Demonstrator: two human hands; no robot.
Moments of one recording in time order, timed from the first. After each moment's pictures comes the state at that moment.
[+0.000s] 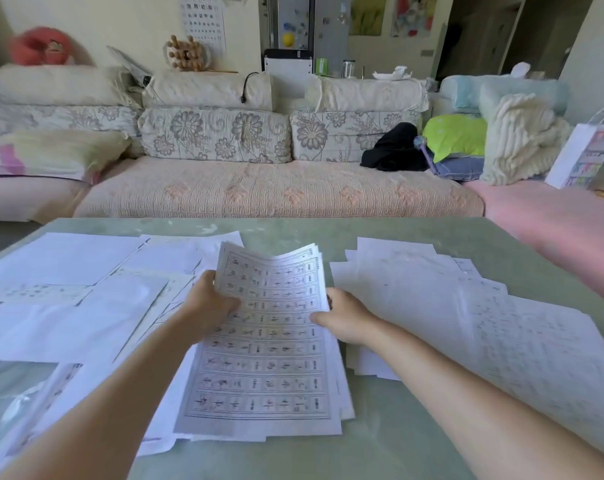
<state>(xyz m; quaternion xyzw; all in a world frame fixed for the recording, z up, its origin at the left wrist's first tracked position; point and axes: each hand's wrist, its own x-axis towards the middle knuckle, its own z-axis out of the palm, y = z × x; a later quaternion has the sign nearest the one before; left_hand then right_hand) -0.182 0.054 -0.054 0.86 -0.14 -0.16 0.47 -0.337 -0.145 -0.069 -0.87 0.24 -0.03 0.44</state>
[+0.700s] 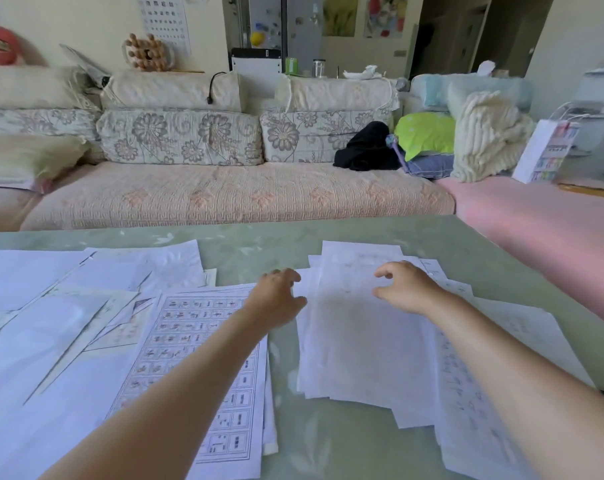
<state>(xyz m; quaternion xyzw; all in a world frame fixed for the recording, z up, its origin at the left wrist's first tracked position) -0.250 -0.113 -0.053 0.88 -0.39 -0.07 0.25 -0.407 -0.320 -0.045 -0.91 0.35 -0.07 0.21</state>
